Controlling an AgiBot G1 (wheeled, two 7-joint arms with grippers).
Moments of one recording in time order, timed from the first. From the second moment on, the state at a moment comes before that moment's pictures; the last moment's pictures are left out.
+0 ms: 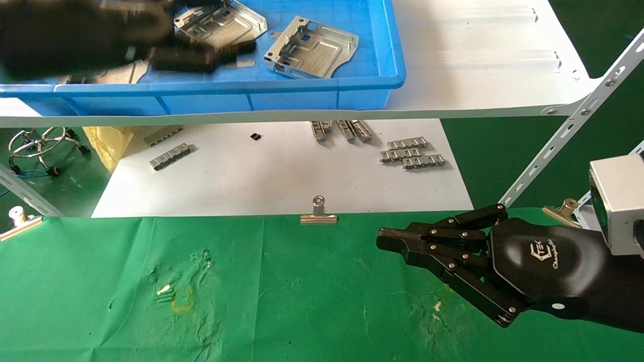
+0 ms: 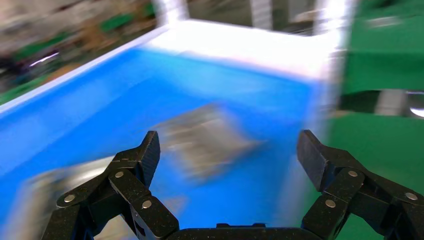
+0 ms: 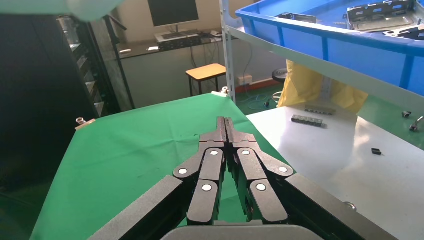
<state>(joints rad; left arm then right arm) -1.80 0.96 0.46 -0.62 1.19 1.24 -0.13 1.07 -0.55 -0.39 1.21 -0.62 -1.41 0.11</state>
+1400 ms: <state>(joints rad) -2.08 1.23 0.54 0.01 1.39 0.84 -0.02 1.07 -0.55 -0.39 1.21 -0.62 -1.41 0.11</state>
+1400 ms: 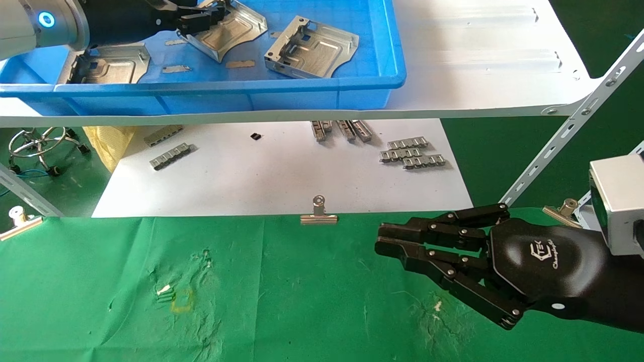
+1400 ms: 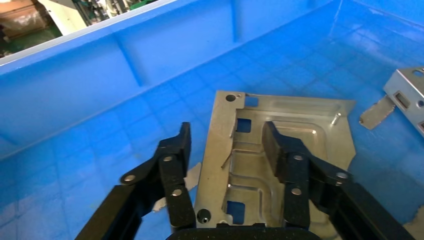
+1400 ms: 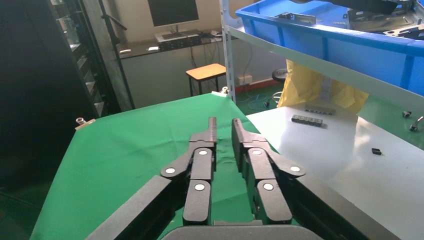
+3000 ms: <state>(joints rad) -1.82 0.80 0.56 -0.52 1.04 1.61 0.29 1.07 -0.55 -0.39 1.21 -0.62 -1.41 0.11</state>
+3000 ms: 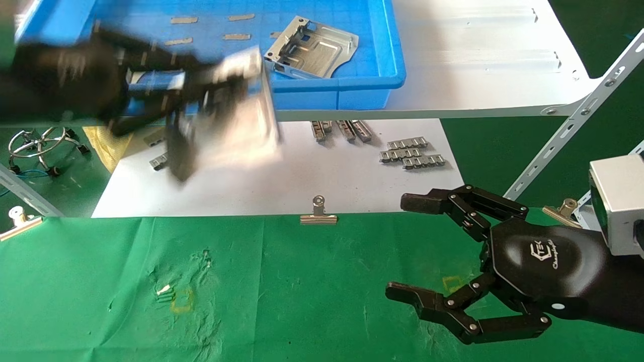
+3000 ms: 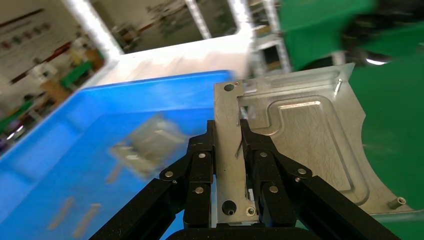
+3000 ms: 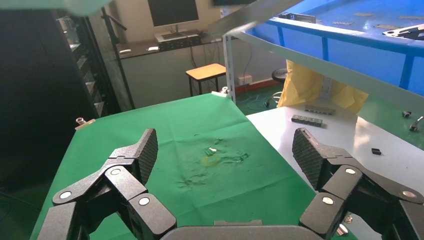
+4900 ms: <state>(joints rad) -1.56 0.78 0.82 -0.21 0.93 1.61 0.65 1.07 -0.55 -0.39 1.21 -0.62 -1.41 0.11</state>
